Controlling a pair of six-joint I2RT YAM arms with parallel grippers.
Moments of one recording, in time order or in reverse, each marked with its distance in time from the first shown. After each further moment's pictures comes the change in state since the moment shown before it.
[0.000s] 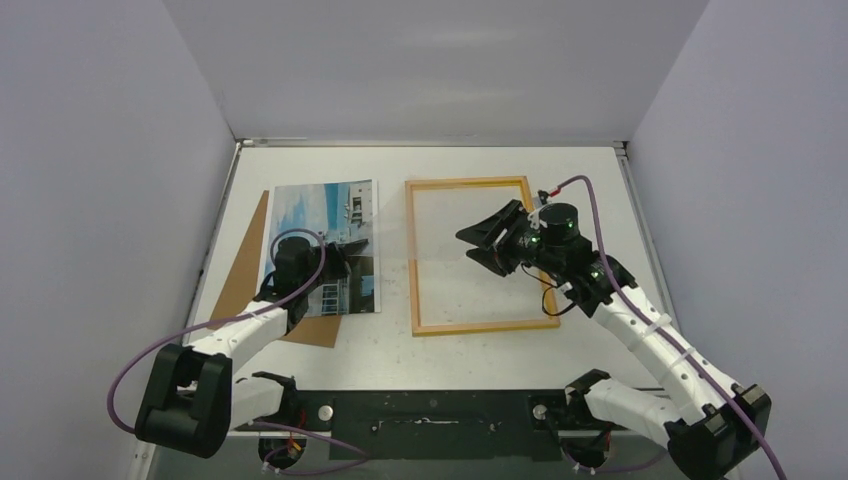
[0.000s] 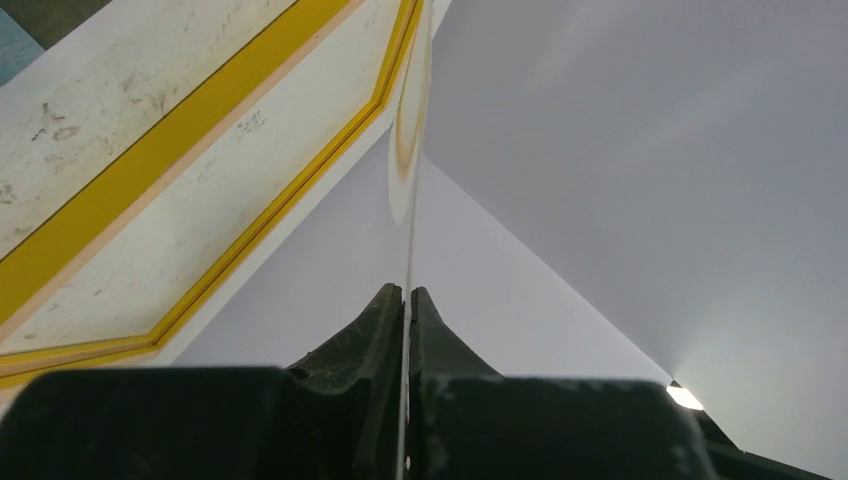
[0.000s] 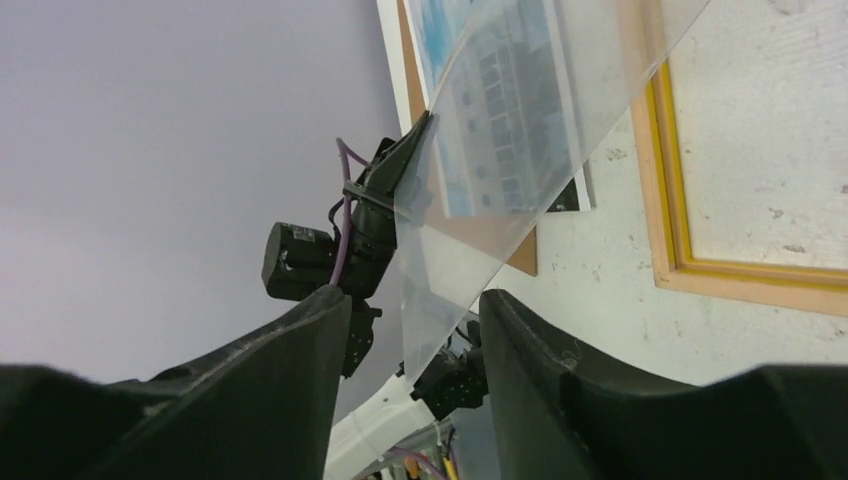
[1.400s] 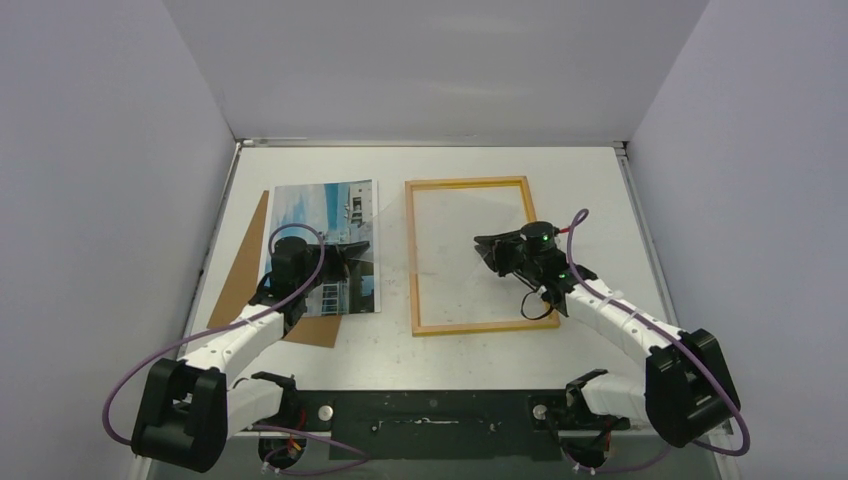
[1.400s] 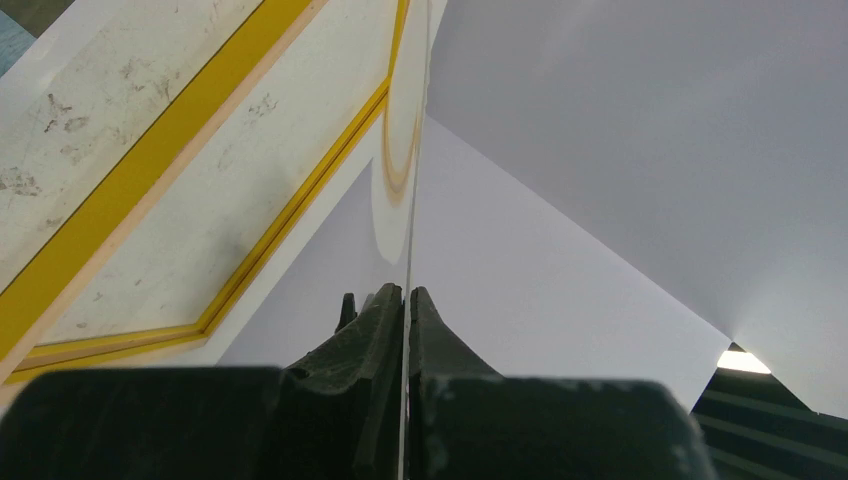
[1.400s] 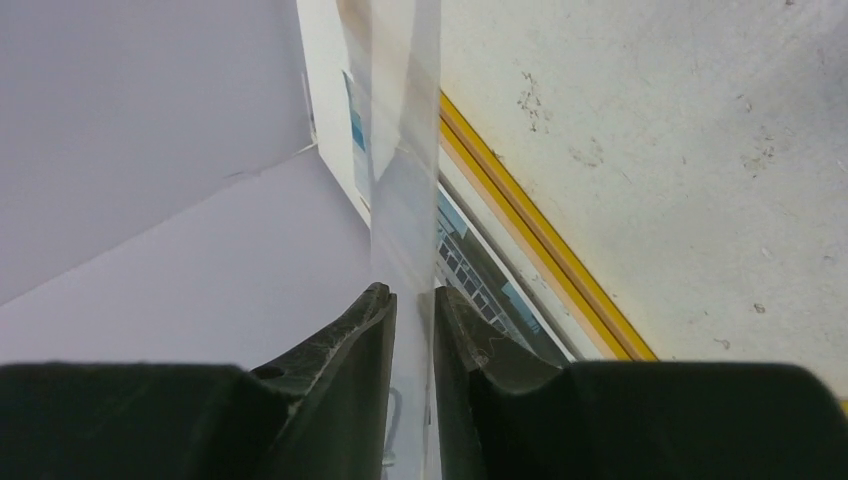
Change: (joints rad) left arm 0.002 -0.064 0.005 -0.060 0.034 0.130; right arm -0.074 0.154 -0.286 0.298 0.296 0.384
